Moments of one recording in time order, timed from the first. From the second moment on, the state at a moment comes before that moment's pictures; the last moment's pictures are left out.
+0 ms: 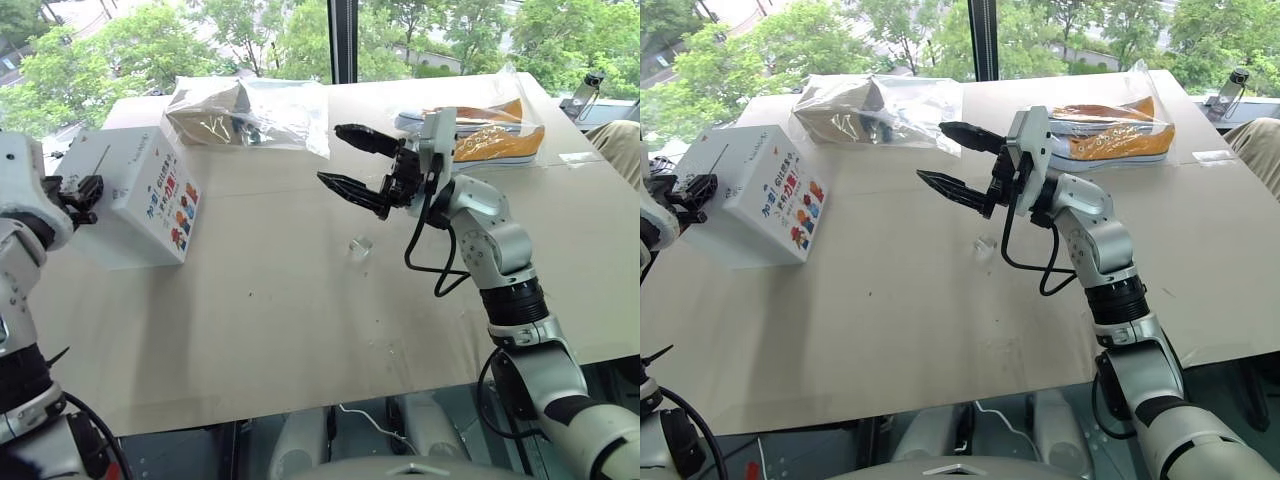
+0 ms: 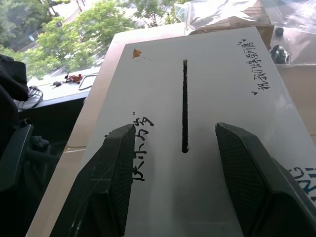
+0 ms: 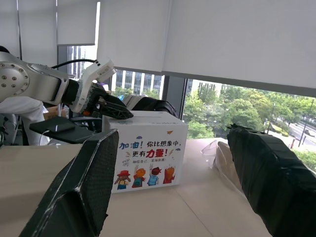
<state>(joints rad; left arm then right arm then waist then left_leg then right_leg) -0.35 0.85 0.59 -0.14 -0.35 0.91 -0.30 -0.77 -0.17 0.11 0.08 0.45 0.17 0.93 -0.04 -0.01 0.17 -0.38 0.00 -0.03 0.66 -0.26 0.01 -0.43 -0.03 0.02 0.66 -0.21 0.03</state>
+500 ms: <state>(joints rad) -0.21 0.70 0.52 -0.50 -0.70 0.78 -0.59 -0.68 -0.27 0.06 0.06 0.54 0.25 1.01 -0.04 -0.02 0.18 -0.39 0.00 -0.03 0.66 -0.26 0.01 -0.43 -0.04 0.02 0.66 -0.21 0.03</state>
